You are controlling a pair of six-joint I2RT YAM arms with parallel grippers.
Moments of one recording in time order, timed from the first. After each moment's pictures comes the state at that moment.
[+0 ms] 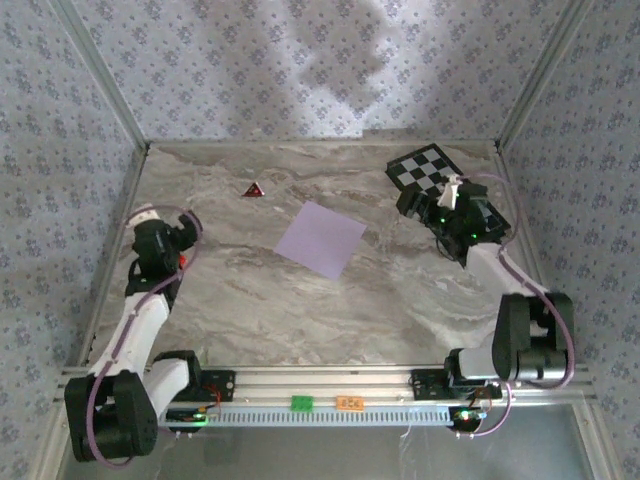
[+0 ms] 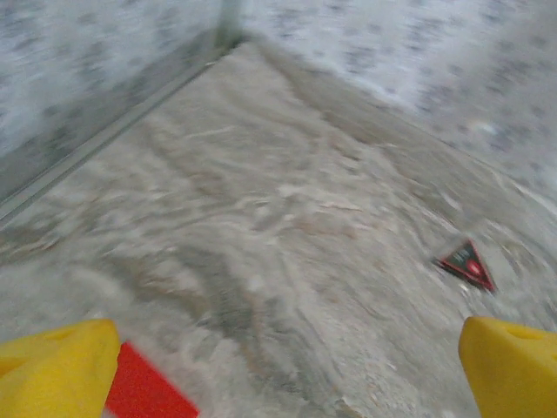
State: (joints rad) left arm 0.07 0.97 0.56 -0.03 -0.21 -0.47; right arm 0.03 1.40 0.77 0.11 -0.48 0.52
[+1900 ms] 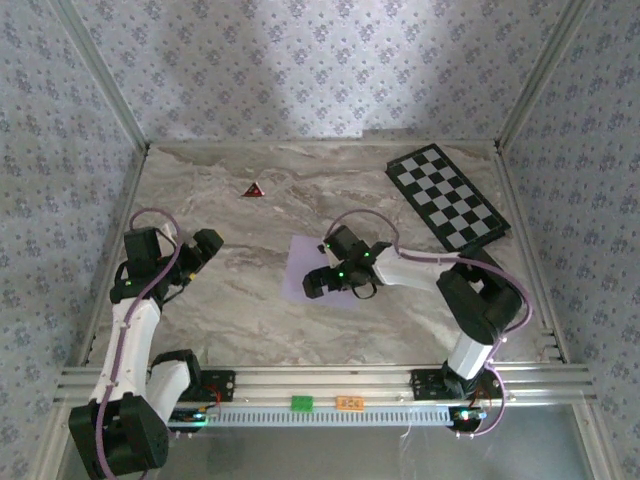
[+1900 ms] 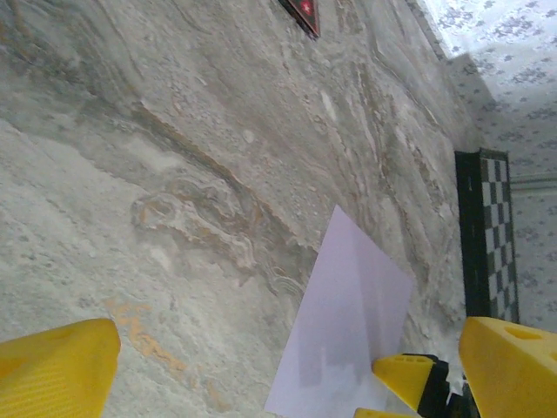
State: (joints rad) left arm 0.15 0.87 0.62 -0.50 0.54 -0.66; right arm 0.78 1.69 0.94 -0.32 -0.21 0.44
